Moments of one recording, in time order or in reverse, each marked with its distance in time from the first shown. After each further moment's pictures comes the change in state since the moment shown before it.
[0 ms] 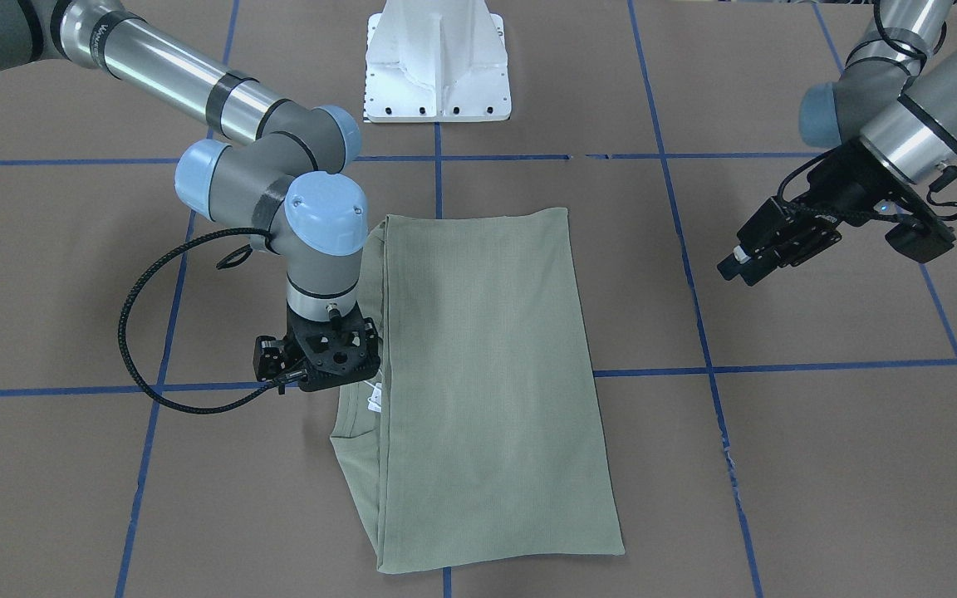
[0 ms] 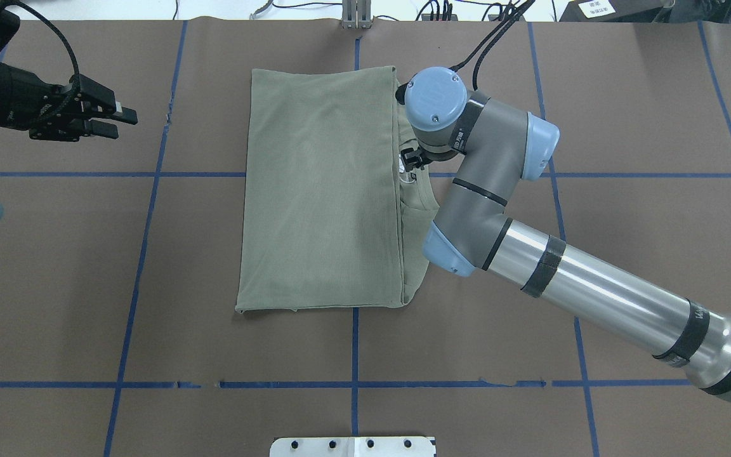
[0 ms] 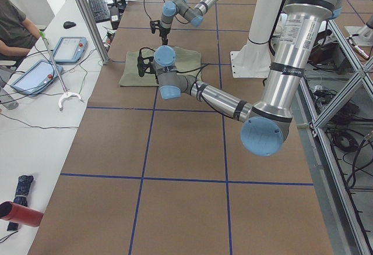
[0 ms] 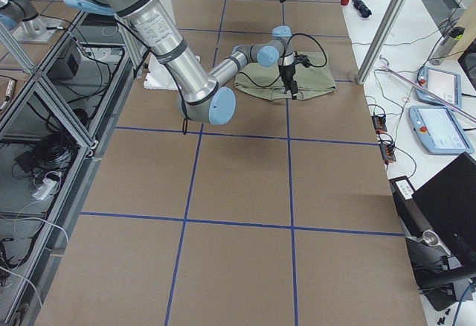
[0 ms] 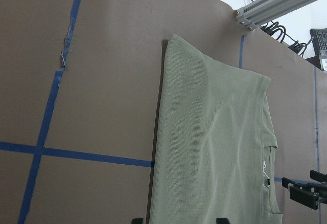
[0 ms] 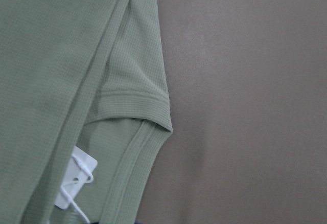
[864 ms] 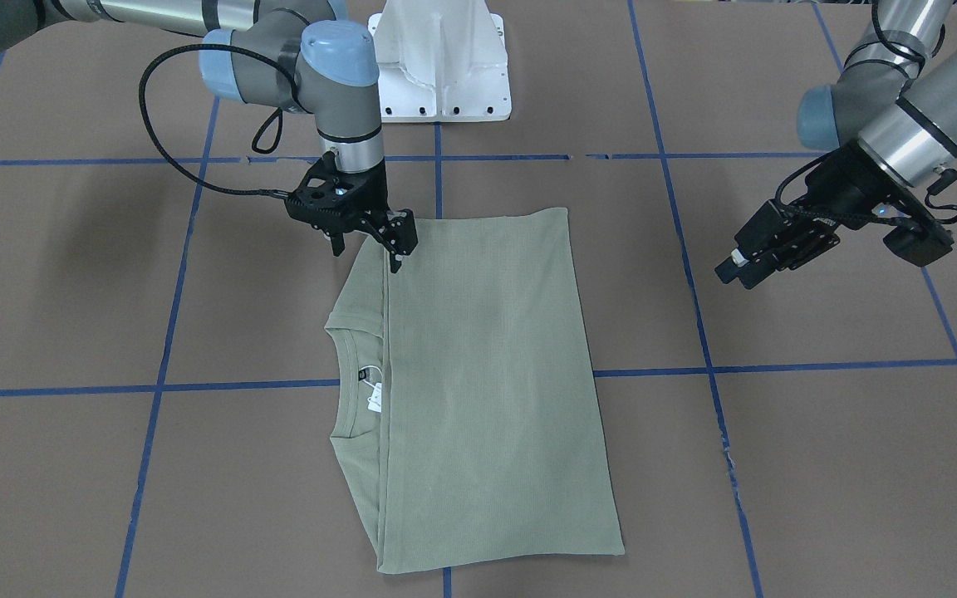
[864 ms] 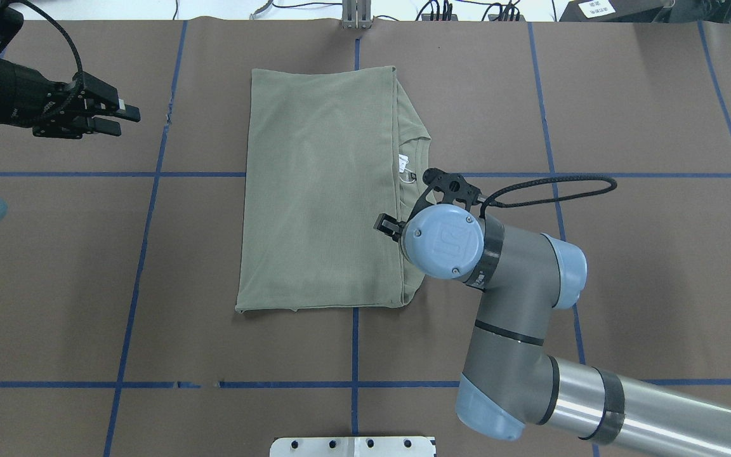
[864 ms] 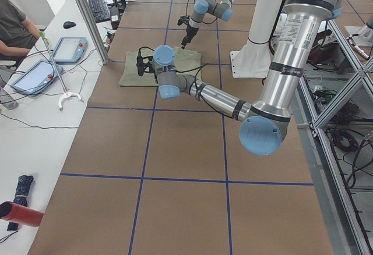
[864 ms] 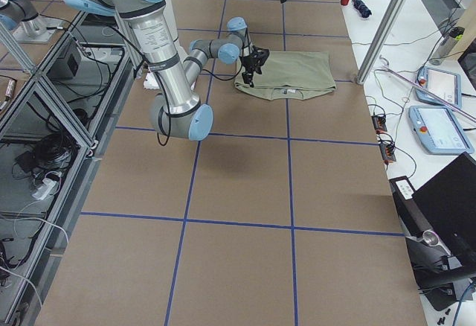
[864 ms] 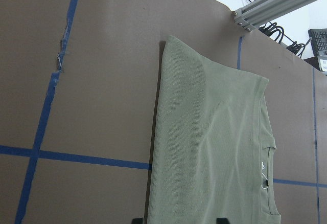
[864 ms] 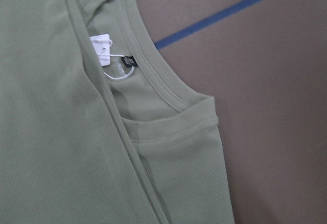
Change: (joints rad) left arm 0.002 -0.011 0.010 -0.001 0.006 0.002; right arm -0.268 -0.233 0.420 0.003 -0.150 1.019
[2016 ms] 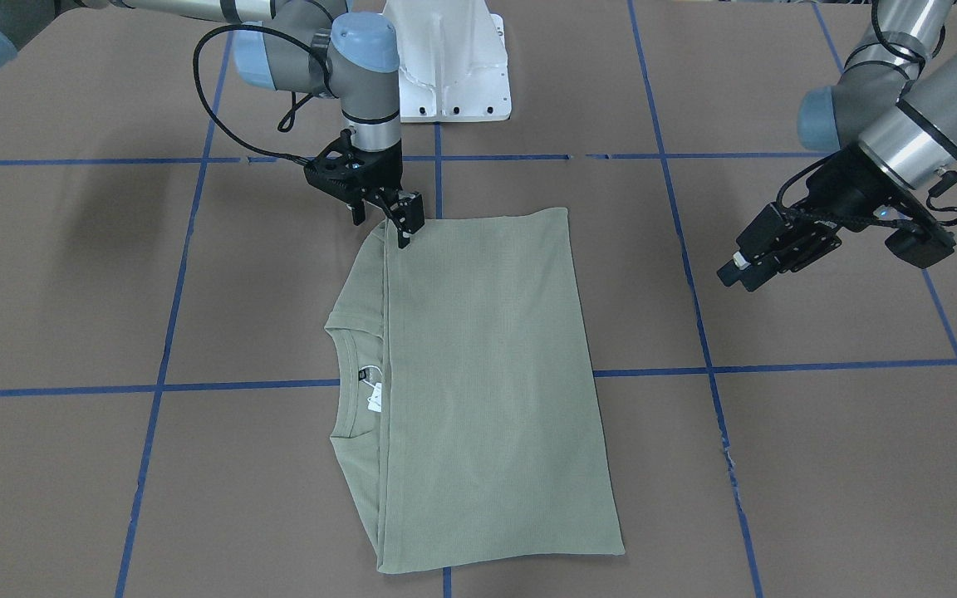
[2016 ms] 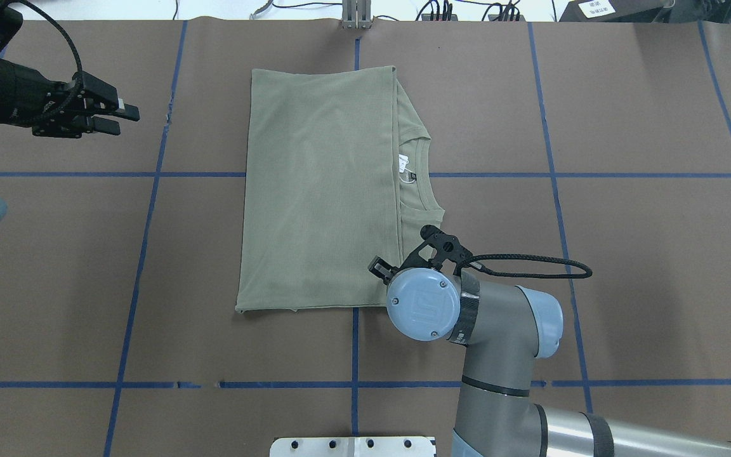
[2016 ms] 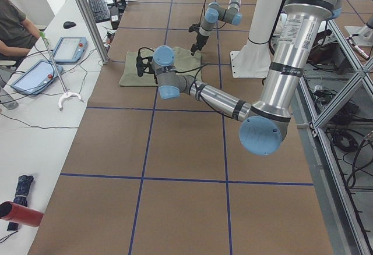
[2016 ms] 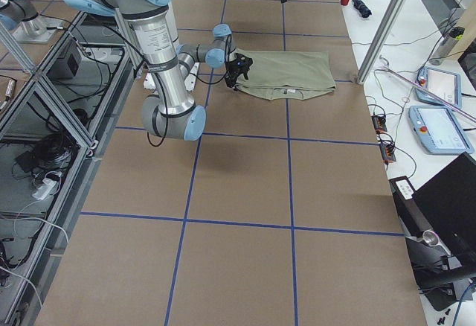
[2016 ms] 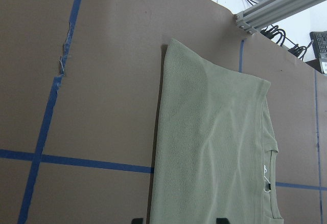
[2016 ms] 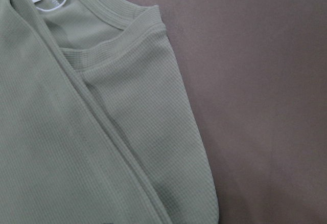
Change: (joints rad) left arm -0.001 0.001 0.003 0.000 0.006 0.002; right arm -0.103 0.002 -0.043 0.002 -0.050 0.204
